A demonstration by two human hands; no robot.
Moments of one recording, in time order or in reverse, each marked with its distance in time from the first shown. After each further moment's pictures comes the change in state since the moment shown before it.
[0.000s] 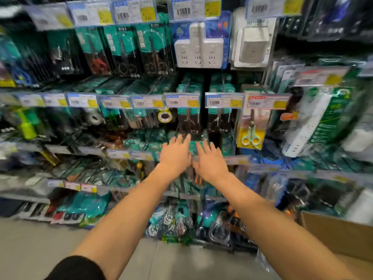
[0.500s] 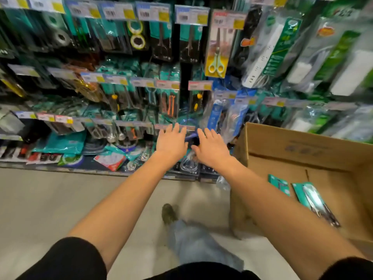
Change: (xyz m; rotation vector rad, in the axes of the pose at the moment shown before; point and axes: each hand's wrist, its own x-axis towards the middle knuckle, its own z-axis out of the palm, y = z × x) left_hand -0.212 0.107 0.068 -0.044 -0.143 0.103; right_hand -0.252 0.043 0.047 -0.066 -0.084 0.072
